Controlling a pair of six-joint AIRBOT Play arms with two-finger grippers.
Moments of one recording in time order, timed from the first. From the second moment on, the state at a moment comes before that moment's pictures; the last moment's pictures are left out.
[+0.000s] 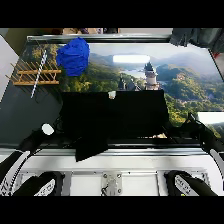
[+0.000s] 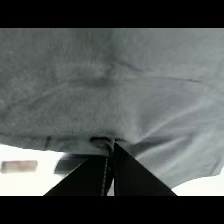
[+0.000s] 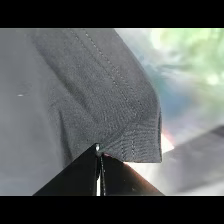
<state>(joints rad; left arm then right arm) -0.09 -1.07 0.44 1.06 -0.95 -1.68 -0.24 -1.06 0.44 2.02 -0.81 -1.31</state>
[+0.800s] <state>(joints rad) -0.10 -0.89 0.67 1.20 -1.20 -1.65 -0.24 -0.95 0.67 1.80 -1.16 -1.32</state>
